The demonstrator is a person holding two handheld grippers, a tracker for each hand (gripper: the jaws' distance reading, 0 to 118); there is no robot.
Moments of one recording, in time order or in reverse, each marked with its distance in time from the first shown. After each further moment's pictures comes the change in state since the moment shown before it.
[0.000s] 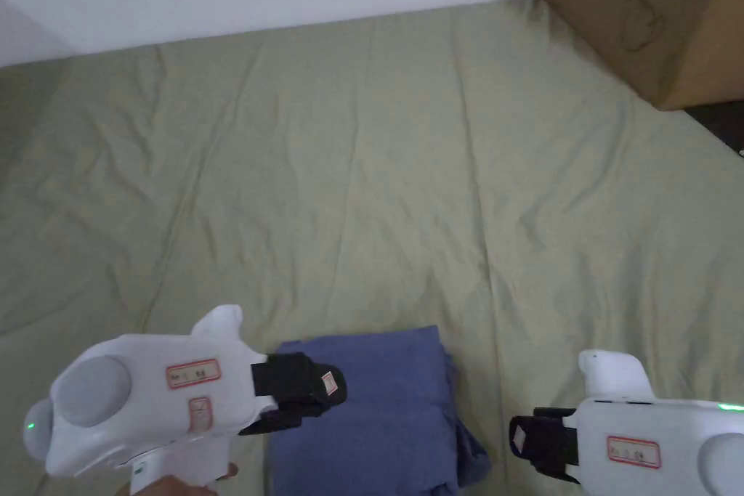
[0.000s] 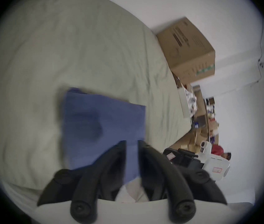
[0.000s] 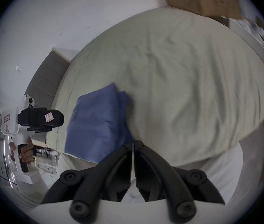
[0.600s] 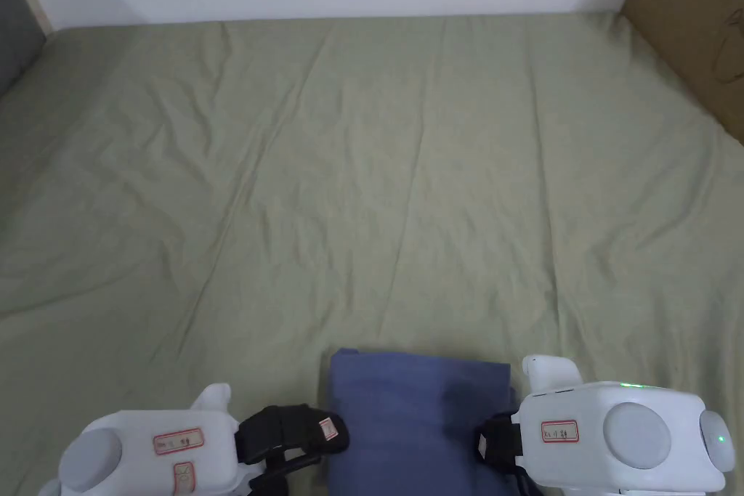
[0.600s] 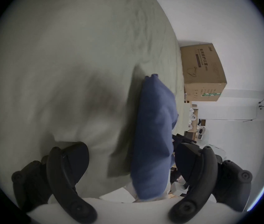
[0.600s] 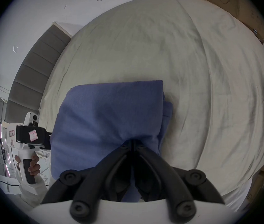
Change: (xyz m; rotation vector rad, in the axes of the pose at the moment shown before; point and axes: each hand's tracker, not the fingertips) left arm -0.120 -0.010 -0.034 -0.065 -0.110 0.284; right arm -0.039 0.044 -0.107 -0.183 -0.028 0.082
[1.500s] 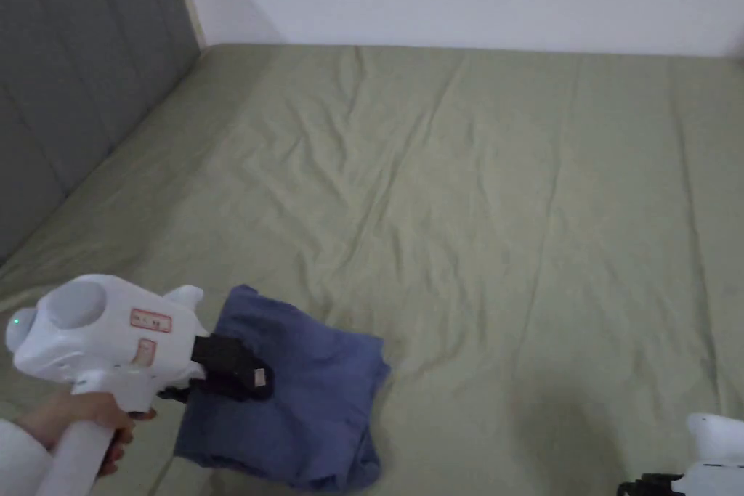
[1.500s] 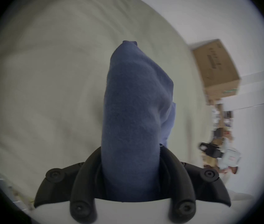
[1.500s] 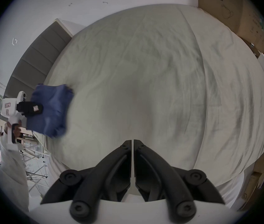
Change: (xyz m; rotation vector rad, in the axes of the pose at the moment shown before) left arm -0.048 0.131 0.196 0.071 0.431 -0.202; right arm -0.049 -0.006 0.025 0.035 -0.090 0.034
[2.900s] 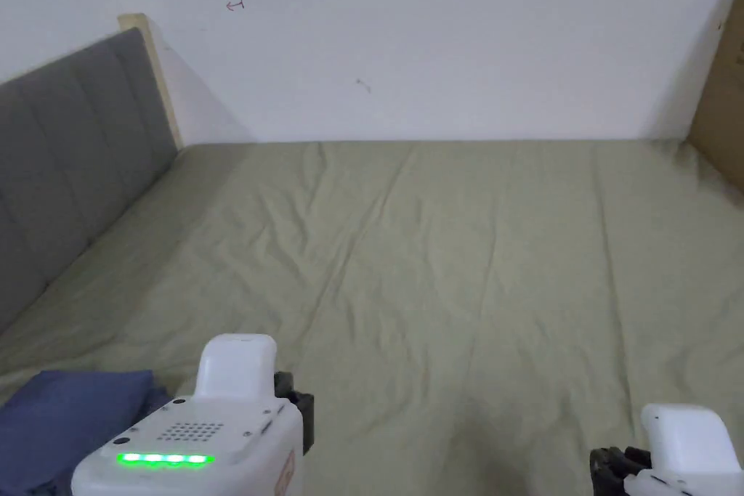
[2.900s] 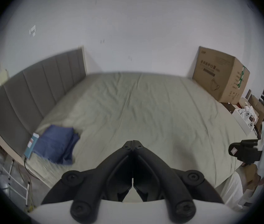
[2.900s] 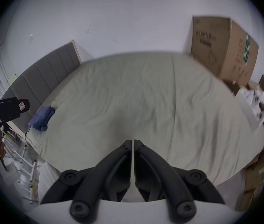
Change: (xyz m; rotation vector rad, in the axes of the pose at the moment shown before) left arm 0.263 -0.167 0.049 0.767 0.332 -0.360; right arm -0.019 -0.029 0.109 0.490 -0.117 0.188
